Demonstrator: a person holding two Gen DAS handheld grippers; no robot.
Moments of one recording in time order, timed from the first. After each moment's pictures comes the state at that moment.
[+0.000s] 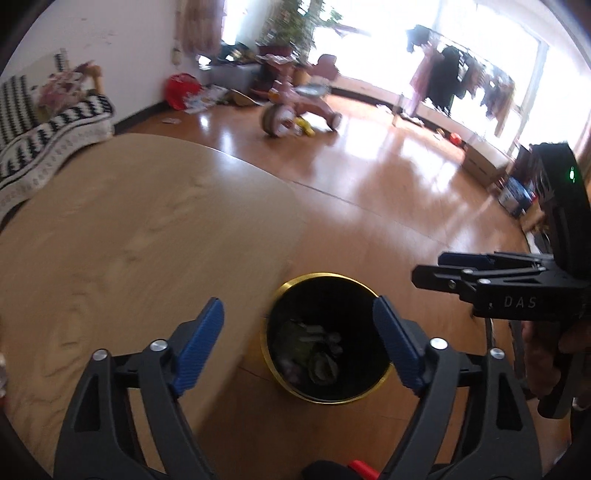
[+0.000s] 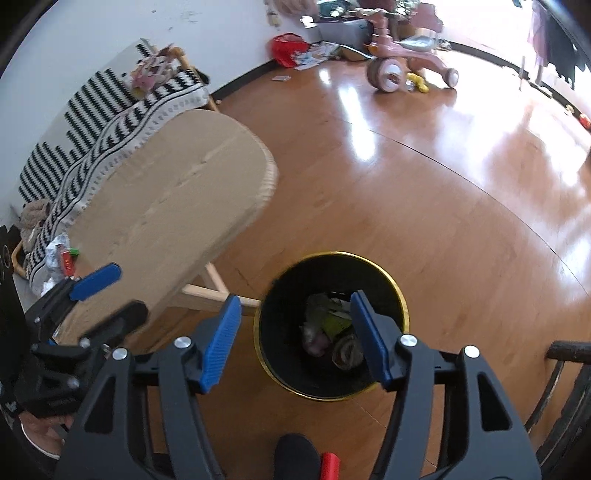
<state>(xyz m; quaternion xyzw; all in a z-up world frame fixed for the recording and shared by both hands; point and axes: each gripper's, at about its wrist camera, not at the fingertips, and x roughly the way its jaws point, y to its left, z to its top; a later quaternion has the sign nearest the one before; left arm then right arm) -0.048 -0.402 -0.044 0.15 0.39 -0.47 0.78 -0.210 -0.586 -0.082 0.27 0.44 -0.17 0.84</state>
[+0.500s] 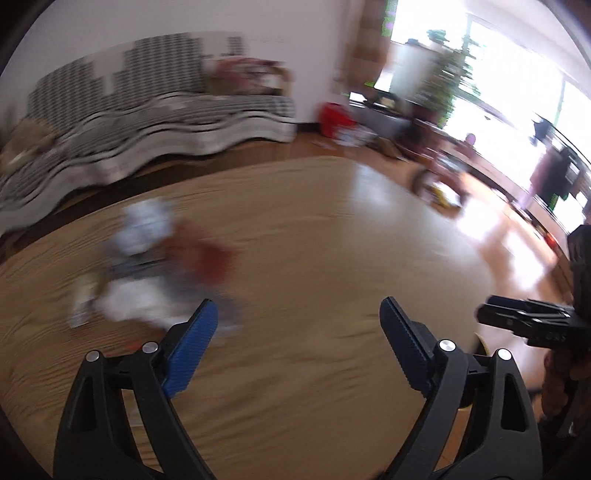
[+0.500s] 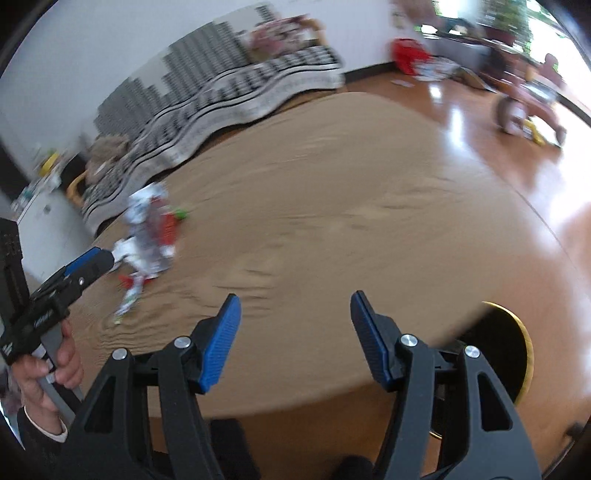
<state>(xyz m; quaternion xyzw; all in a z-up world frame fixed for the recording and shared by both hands) 0.067 -0.124 0.002 0.03 0.38 -0.24 0.89 -0.034 -0.399 -0.043 0.20 0.44 0.01 0.87</state>
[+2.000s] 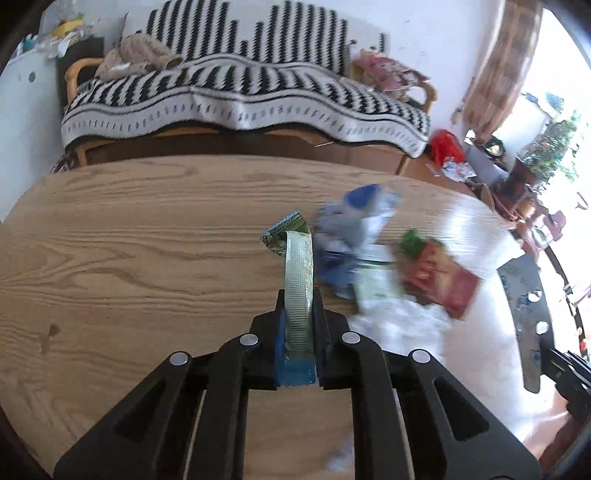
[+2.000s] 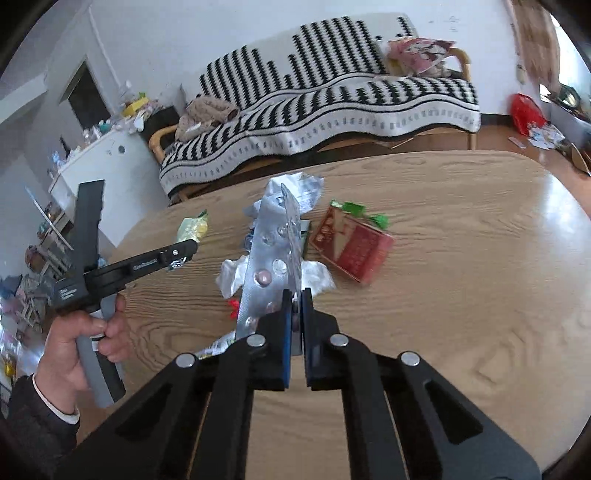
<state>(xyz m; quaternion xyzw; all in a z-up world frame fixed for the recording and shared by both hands) 0.152 0.024 -0.029 -0.07 0.42 -0.08 0.90 0.060 -0.236 -0.022 0.13 0.39 0.16 0.90</state>
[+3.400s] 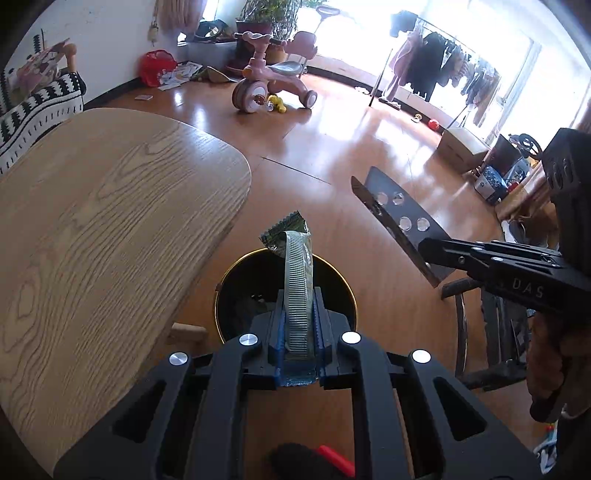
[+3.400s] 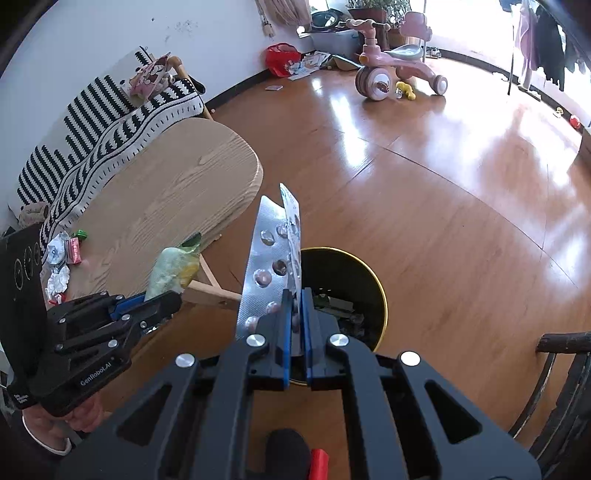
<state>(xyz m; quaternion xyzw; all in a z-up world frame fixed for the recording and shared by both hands) -0.087 -0.426 -0.070 0.15 0.44 -0.51 0.72 -0.259 -0.574 -0.067 0.27 0.43 -0.20 0.84</state>
